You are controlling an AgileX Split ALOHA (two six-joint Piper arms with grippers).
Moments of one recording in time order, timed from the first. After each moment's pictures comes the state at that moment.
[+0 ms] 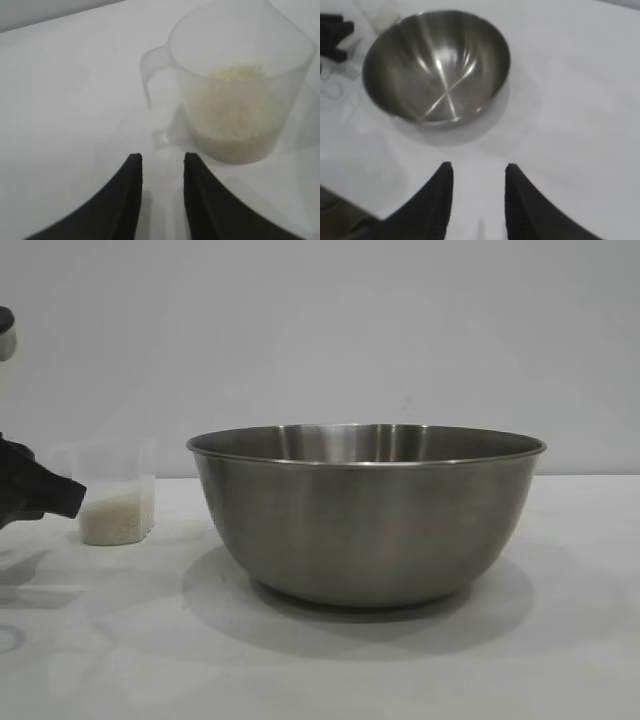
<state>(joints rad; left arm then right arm) -0.38 2.03 -0.40 -0.26 -1.13 0.16 0.33 0.25 -0.61 0.25 1.21 -0.26</state>
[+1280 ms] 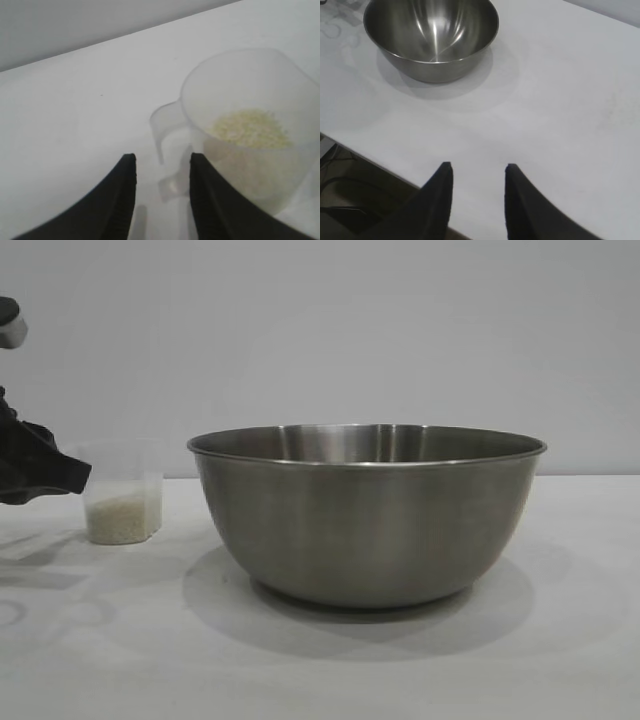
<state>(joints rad) -0.28 2.10 -0.51 -0.16 -1.14 0.20 0.33 -0.01 -0.54 0.15 1.29 -0.25</state>
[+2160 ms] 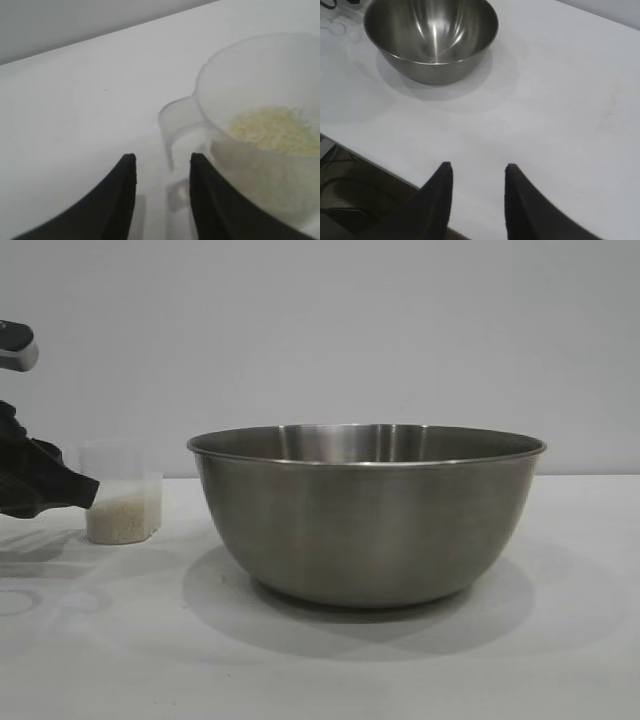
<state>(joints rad) -0.27 2.10 -0.57 -0.14 -1.14 0.20 0.33 -0.01 -0.54 0.15 1.29 -0.25</state>
